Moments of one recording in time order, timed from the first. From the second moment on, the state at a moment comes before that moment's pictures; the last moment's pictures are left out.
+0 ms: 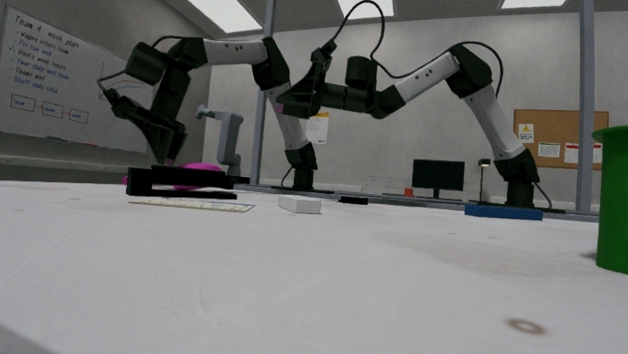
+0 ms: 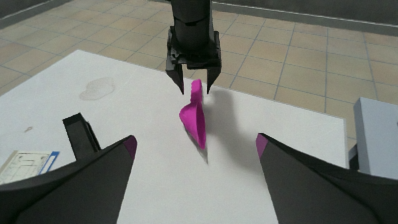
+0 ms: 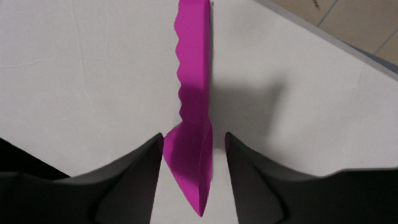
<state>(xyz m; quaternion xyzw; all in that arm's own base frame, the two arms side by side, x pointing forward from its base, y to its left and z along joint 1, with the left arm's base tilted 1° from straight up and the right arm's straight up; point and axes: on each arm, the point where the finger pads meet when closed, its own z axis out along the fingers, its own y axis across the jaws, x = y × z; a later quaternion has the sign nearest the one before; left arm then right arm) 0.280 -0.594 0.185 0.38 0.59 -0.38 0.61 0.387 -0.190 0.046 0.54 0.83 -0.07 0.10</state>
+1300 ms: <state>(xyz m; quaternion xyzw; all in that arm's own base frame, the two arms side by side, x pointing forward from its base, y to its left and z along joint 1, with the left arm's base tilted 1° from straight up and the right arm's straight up) 0.280 -0.594 0.185 0.38 0.59 -0.38 0.61 0.393 -0.201 0.006 0.54 0.83 -0.07 0.10</state>
